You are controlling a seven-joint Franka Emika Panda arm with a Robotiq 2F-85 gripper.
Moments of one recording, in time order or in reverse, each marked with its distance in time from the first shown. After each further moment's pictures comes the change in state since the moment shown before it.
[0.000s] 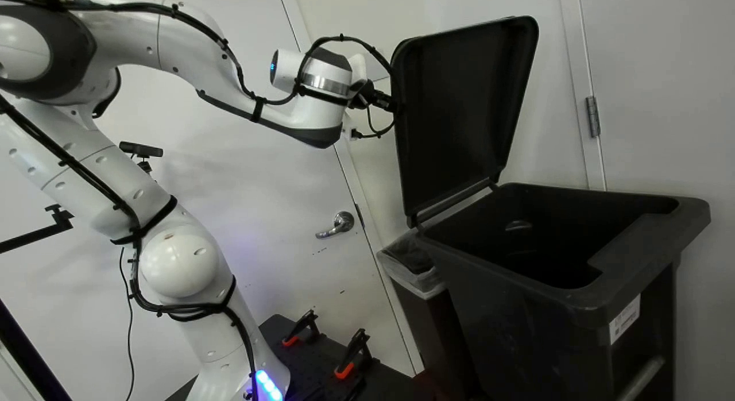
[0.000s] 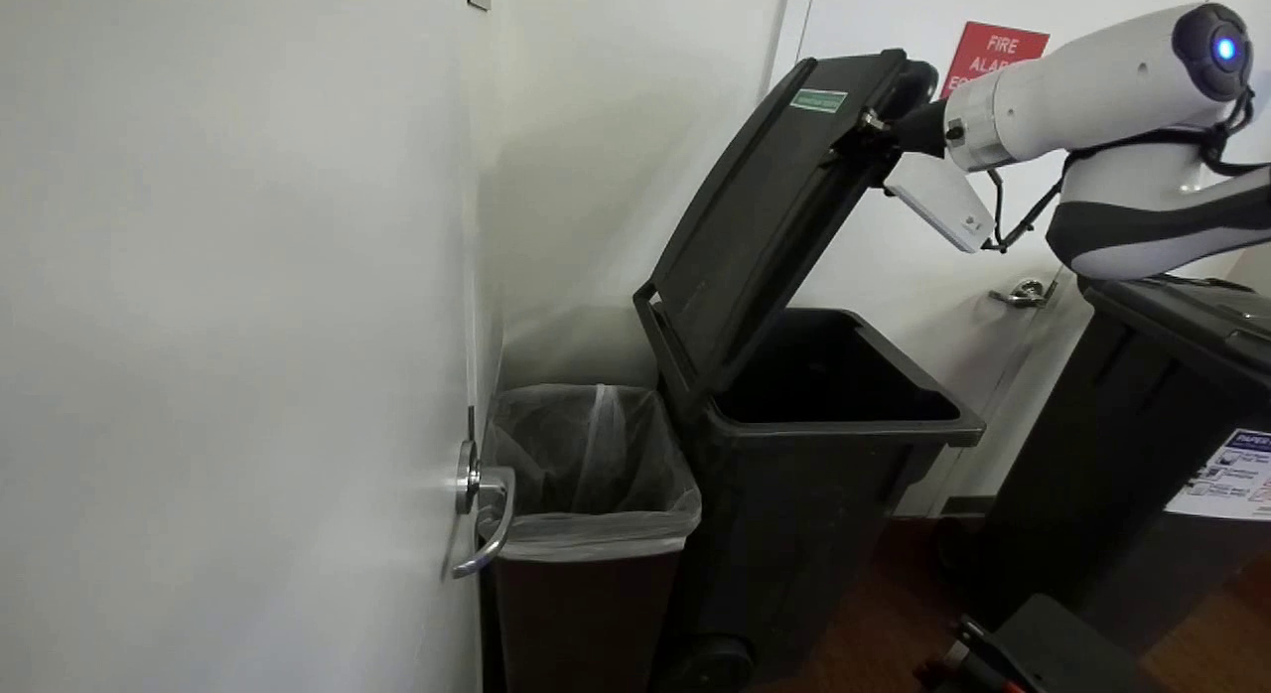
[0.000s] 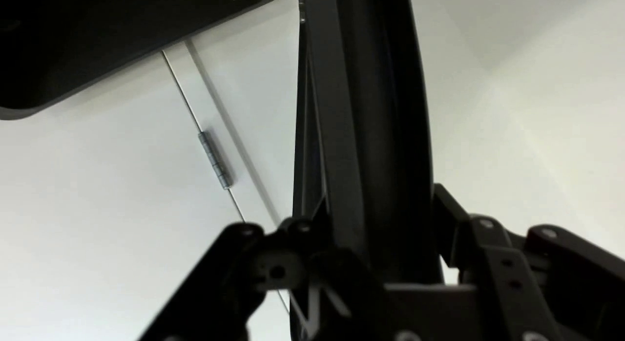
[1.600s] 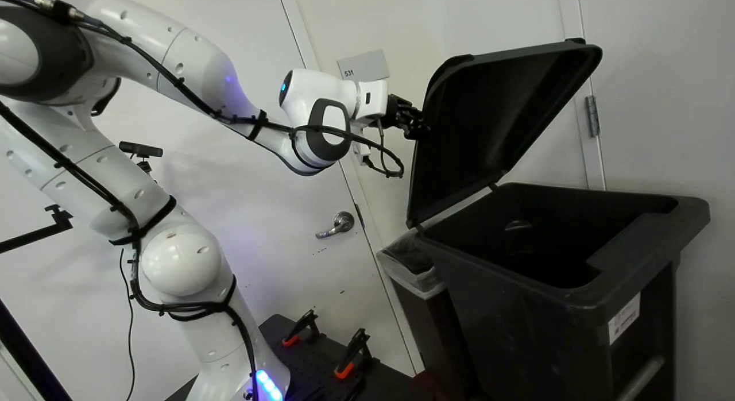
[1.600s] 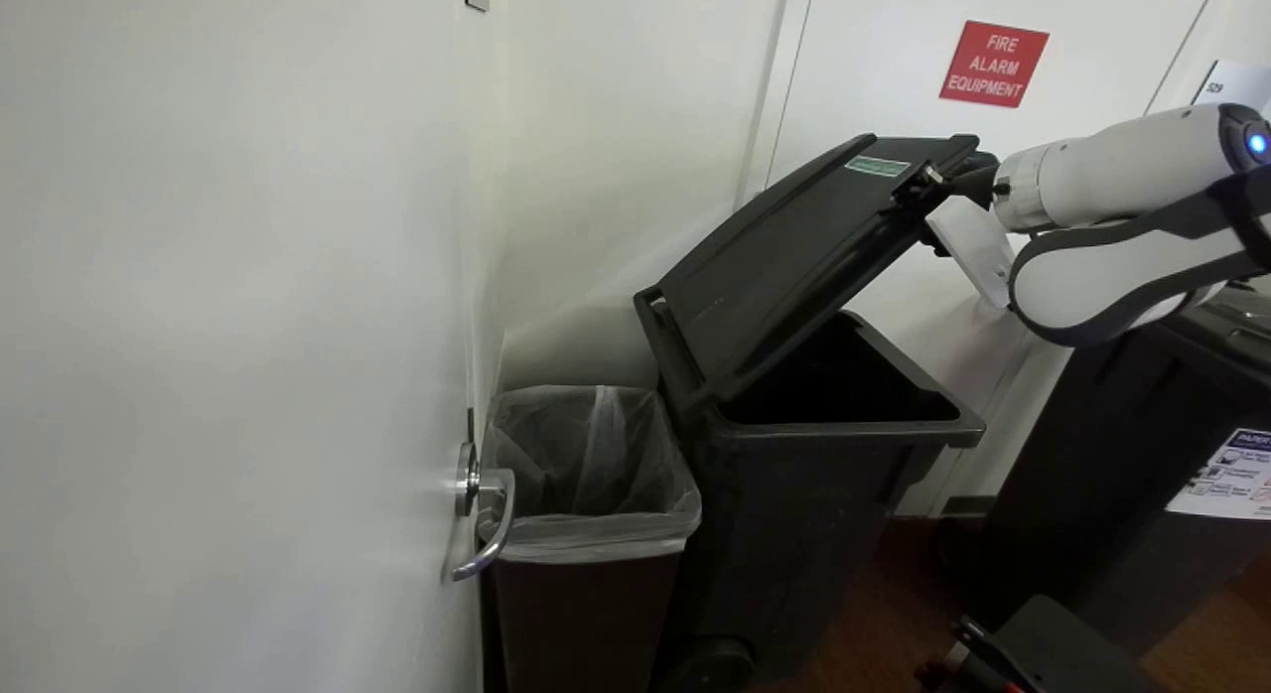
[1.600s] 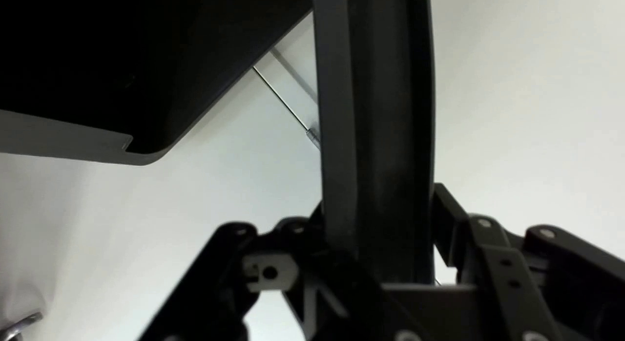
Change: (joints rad) arm 0.039 -0.001 -0.110 -0.281 0.956 0.125 -0.735
